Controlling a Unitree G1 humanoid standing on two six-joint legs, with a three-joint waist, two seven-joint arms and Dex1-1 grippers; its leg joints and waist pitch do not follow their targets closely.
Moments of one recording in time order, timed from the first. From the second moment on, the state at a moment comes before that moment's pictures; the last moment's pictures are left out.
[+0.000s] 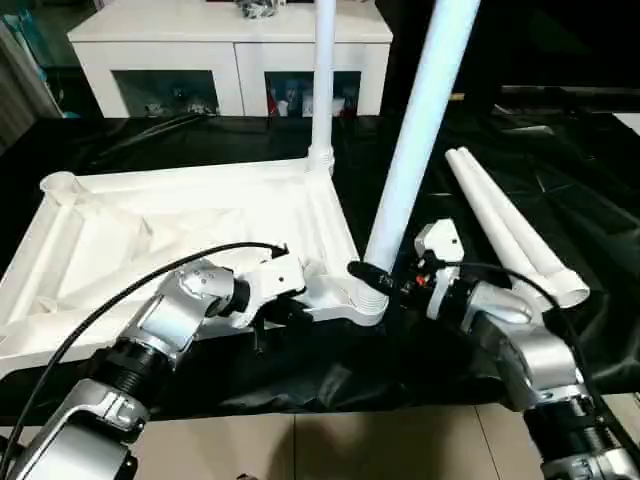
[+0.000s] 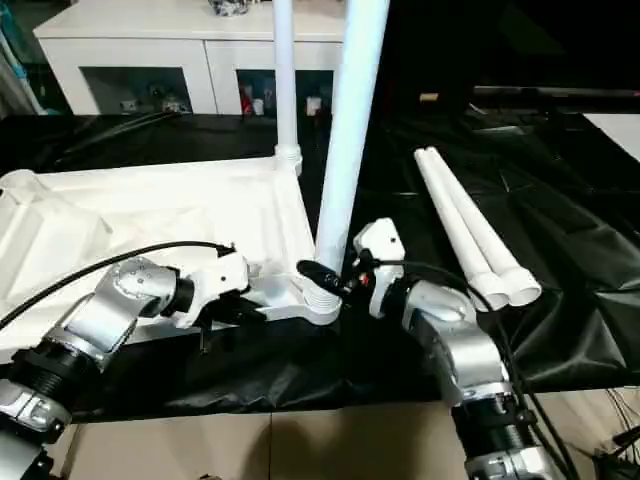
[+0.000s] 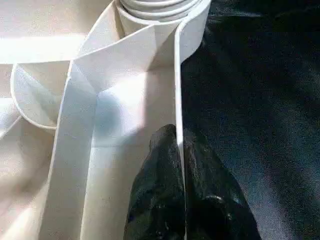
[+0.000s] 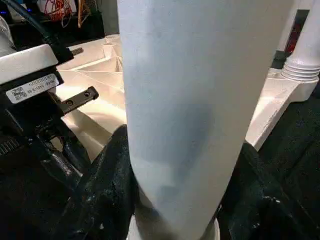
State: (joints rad) left arm -0.56 0.42 -0.37 0.45 0.11 0.20 -1.13; right arm -0.33 -0.29 0.13 0.25 0.29 0.18 0.77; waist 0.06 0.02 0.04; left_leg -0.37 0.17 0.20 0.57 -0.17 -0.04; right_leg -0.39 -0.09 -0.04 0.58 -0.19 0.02
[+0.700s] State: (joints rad) left arm -0.59 0.35 -0.35 0.51 0.12 0.25 -1.01; right arm -0.36 -0.19 0.10 0.34 0.26 0.10 0.55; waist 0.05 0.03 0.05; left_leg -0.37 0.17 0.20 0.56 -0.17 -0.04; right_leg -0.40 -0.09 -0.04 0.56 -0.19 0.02
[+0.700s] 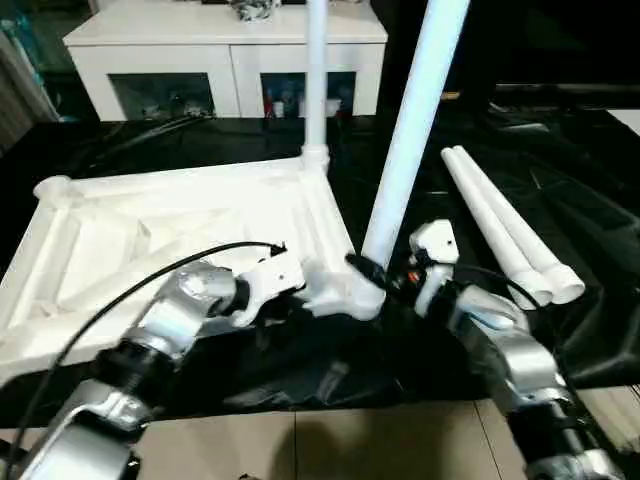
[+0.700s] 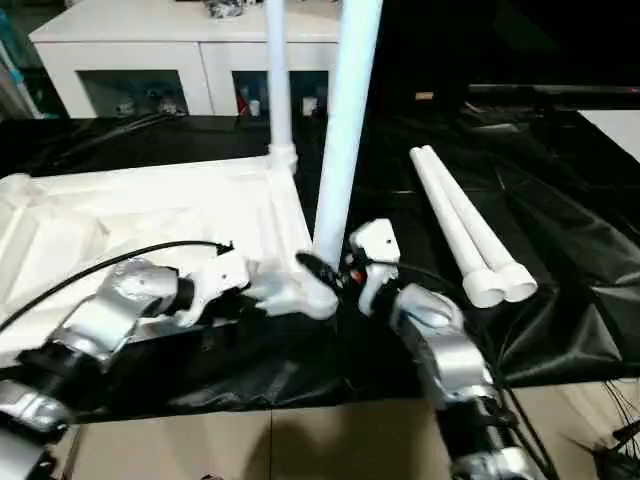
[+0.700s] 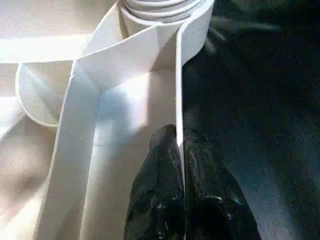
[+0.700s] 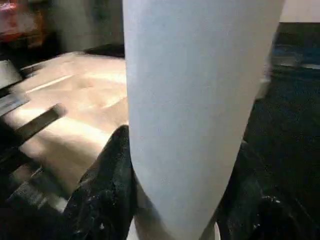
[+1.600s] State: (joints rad) left arm -0.75 0.12 -0.34 0.72 0.15 0.42 -0.70; right arm -0.63 -0.09 0.04 0.71 0.14 0.06 0.19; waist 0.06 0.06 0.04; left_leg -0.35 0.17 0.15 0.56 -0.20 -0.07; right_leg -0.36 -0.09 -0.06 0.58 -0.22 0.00
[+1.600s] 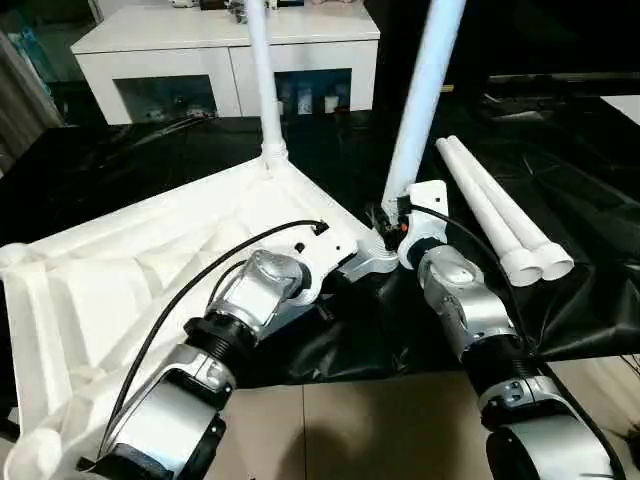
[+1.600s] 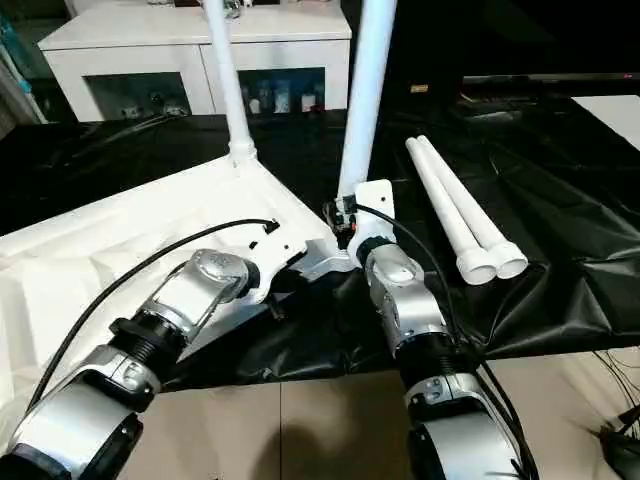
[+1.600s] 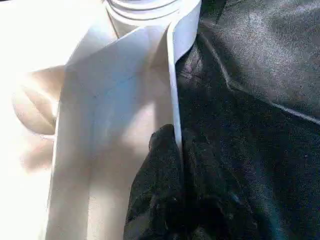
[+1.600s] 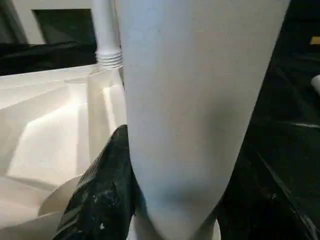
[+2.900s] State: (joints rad) left arm -0.82 0.01 -0.30 0.84 0.15 0.48 -0.58; right arm -0.75 -0.07 0.00 0.89 0.11 0.05 0.09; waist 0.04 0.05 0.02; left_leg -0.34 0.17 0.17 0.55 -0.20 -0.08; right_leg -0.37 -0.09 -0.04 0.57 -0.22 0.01
